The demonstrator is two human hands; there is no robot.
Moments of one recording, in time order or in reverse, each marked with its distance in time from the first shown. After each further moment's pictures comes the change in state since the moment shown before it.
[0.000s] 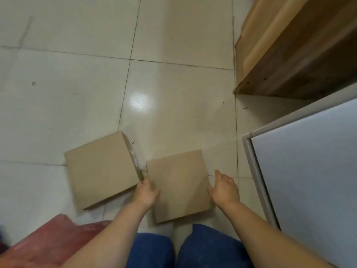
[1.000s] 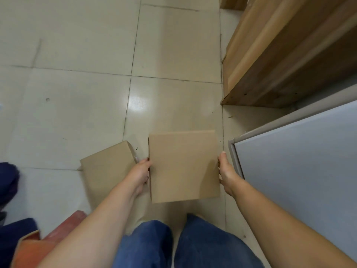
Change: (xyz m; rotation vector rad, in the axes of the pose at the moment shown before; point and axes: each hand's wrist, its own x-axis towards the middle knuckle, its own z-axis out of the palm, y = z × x) left_hand -0.120 0.123 -0.107 -0.695 -0.089 -0.068; right_hand -0.063 -0.026 -0.151 1.194 -0.215 0.374
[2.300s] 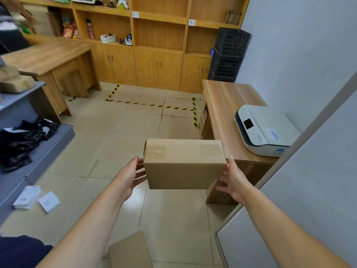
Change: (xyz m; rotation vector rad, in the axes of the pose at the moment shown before) left_hand -0.526 0.290 -0.115 -0.226 -0.029 0.627; right_hand -0.574 -0.229 -0.068 0.191 -0.086 -0.598
